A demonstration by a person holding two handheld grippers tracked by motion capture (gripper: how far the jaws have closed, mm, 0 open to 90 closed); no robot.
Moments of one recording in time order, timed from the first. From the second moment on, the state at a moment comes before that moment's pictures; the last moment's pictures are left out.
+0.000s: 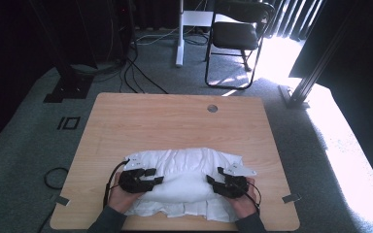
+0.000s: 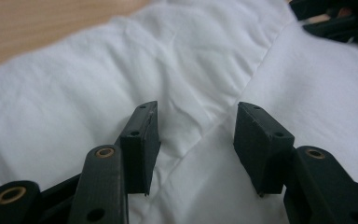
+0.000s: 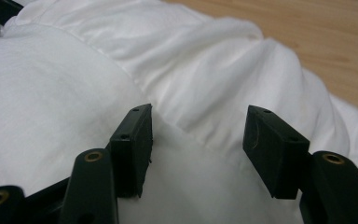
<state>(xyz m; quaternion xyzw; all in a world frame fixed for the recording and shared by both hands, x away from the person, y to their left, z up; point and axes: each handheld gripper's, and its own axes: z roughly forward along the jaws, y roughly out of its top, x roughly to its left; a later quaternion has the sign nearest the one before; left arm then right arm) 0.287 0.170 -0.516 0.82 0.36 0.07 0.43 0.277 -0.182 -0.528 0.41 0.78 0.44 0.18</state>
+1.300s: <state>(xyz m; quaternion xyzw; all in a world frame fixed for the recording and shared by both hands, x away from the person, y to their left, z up) 0.370 0.167 -0.549 0.79 0.44 0.16 0.40 0.356 -0.176 -0.560 0.42 0.80 0.39 0.18</state>
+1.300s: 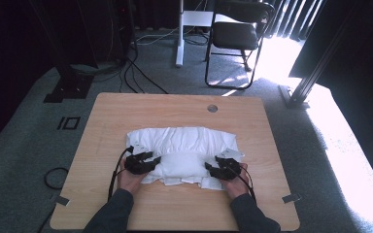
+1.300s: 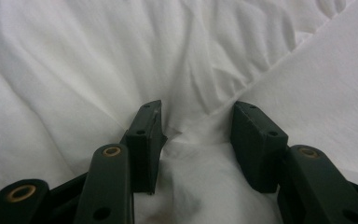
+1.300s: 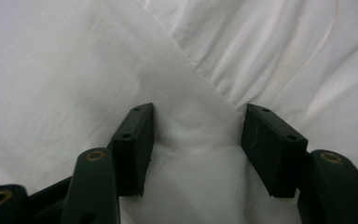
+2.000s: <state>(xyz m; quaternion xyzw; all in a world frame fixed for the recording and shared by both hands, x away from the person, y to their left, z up) 0.375 0.204 -0.516 0.73 0.47 0.17 0.45 0.363 -0.188 -0.546 0.44 0.77 0.42 0.18</state>
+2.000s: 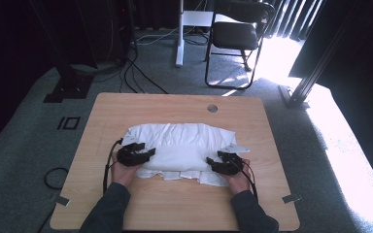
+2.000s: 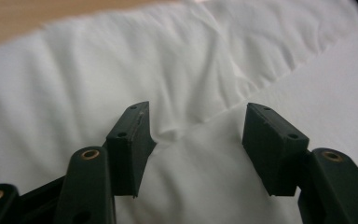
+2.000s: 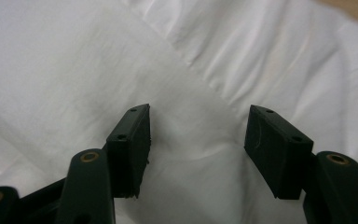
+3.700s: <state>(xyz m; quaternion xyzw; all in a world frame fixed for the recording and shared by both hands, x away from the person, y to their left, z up) 0.395 0.222 -0.548 0.72 0.59 0.20 0.33 0.381 -0.109 -0.522 0.38 0.80 0.43 0.20</state>
